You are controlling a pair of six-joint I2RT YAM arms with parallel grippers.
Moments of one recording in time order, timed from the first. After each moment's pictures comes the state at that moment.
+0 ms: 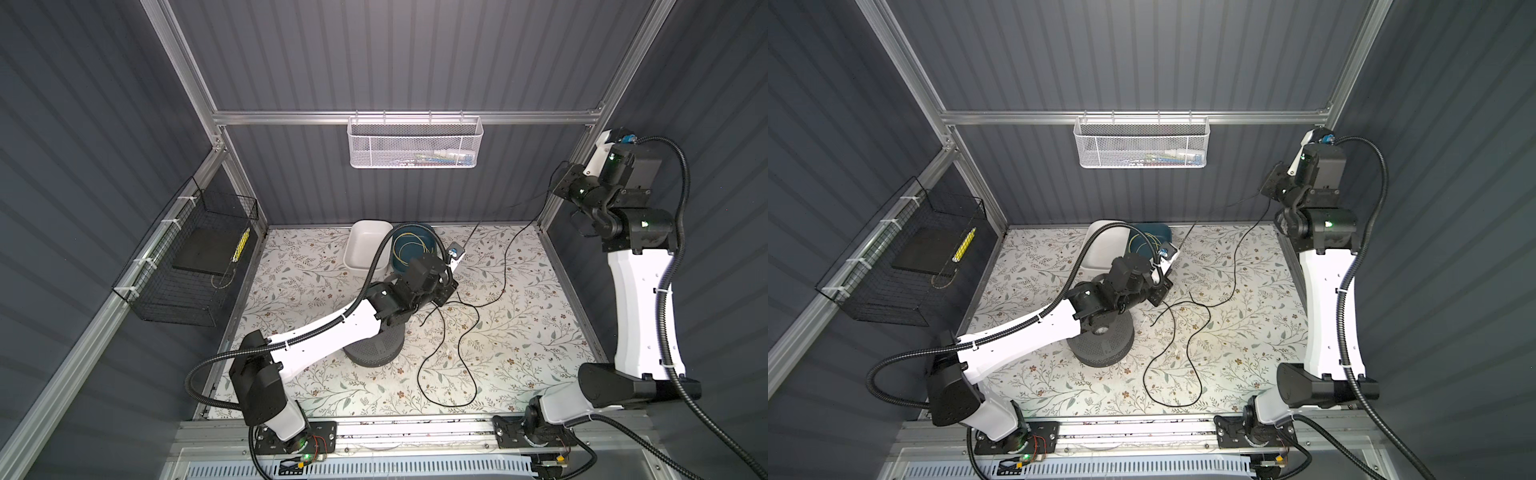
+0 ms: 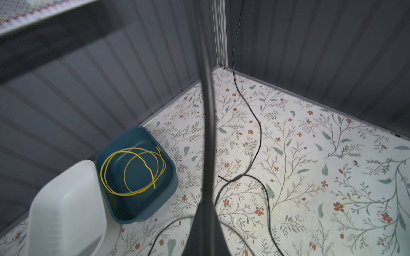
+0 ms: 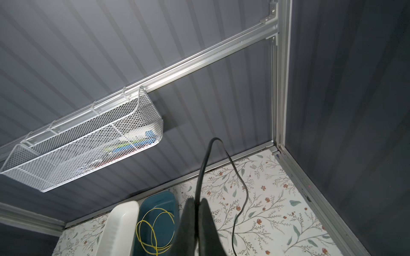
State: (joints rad) left arm -1.03 1.59 1.47 -0.29 -0.25 0.08; right arm -0.01 1.55 2.13 -0.83 0.08 0.35
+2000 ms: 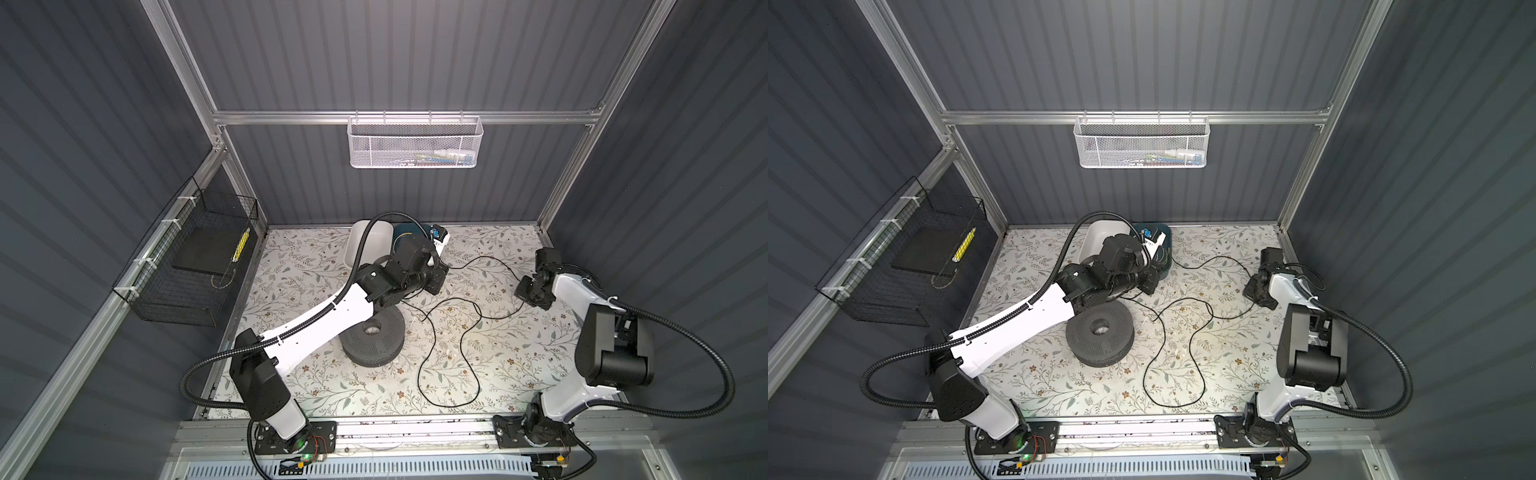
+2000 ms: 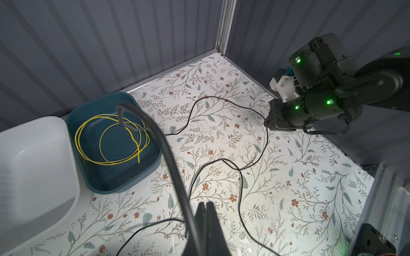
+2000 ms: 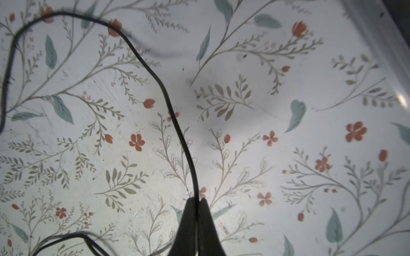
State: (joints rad) left arm -0.93 1.62 1.57 -0.48 -0.07 -0.17; right arm -0.19 1.65 1.10 -0.60 0.06 0.42
